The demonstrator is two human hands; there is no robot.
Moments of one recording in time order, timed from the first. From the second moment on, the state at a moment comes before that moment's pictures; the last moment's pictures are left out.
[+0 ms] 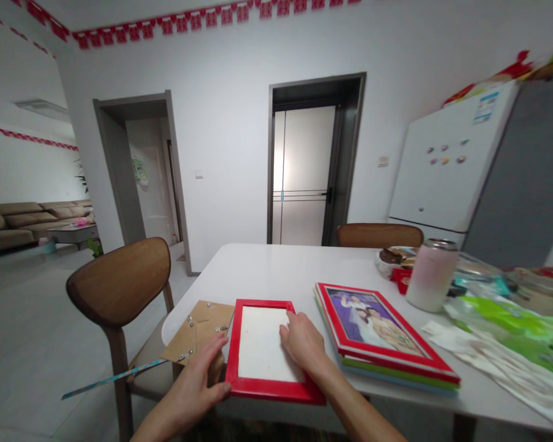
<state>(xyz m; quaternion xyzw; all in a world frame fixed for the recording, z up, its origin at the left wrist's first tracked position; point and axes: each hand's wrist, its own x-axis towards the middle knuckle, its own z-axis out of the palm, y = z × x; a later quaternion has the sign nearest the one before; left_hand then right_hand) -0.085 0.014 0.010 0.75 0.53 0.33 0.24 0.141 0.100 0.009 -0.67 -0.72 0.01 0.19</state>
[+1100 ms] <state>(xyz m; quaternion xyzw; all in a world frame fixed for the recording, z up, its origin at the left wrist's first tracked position) -0.044 0.022 0.006 0.78 0.53 0.31 0.11 0.136 0.038 0.021 -0.48 -0.79 0.16 0.35</state>
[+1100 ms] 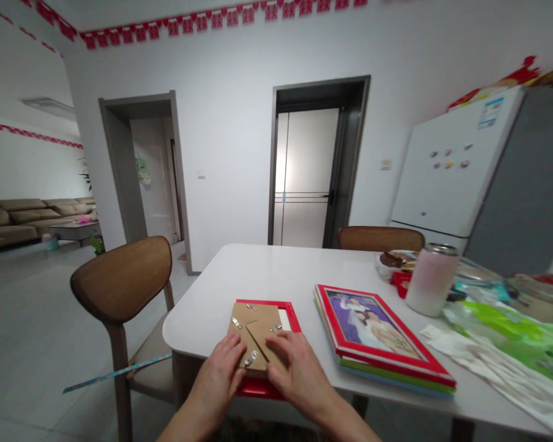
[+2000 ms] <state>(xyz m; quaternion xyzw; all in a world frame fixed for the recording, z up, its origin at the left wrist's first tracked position) -0.036 0.016 0.001 0.81 0.51 0.25 0.16 0.159 0.081 0.002 -0.57 -0.80 0.01 0.22</state>
